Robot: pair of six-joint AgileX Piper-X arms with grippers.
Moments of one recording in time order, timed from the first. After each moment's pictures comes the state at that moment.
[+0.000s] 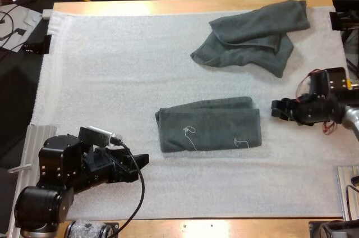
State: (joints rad) left arm -0.12 0.58 -0.74 1.12 0.63 -1.90; right arm 0.10 1.38 -0.87 0.83 -0.34 -1.58
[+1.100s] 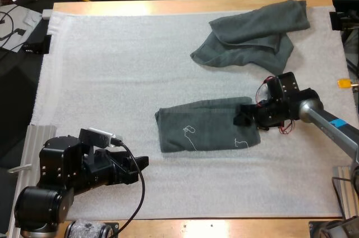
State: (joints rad) left arm -0.12 0.58 -0.74 1.15 0.62 -1.90; right arm 0.31 1.72 -0.89 0.54 -0.55 -1.39
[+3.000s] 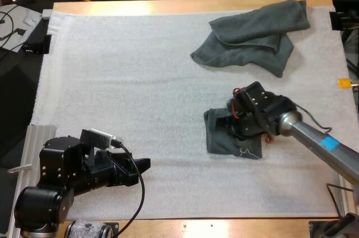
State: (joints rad) left arm -0.12 0.58 -0.74 1.16 0.66 -1.90; right arm 0.59 1.56 -0.95 0.74 -0.18 -1.23
